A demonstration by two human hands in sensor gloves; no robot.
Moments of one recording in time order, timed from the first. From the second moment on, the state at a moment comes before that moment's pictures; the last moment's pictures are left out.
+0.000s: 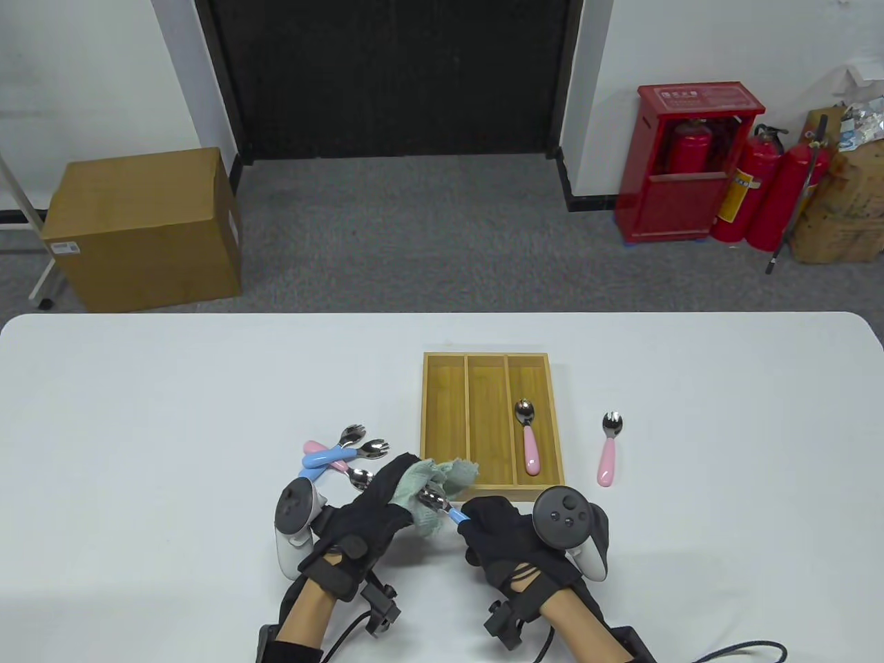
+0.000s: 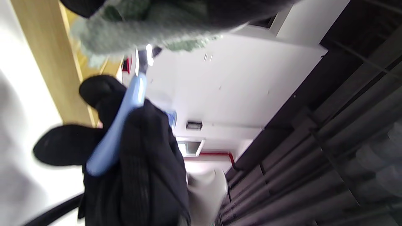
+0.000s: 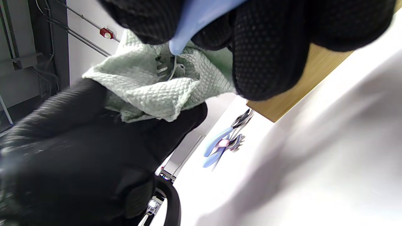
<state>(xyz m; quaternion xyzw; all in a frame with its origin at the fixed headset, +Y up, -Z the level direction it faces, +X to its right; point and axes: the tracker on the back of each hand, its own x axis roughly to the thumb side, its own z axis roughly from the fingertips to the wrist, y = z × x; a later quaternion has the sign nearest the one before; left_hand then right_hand) -0.156 -0.763 -0.345 -0.14 -0.22 0.74 0.62 0.100 -0.748 -0.330 0.18 0.05 0.84 0.51</state>
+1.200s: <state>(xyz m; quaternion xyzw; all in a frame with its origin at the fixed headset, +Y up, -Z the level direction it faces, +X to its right) -0.157 -0.749 -0.340 -0.02 -0.13 0.66 0.74 0.088 -0.741 -0.326 0.27 0.02 0.83 0.49</state>
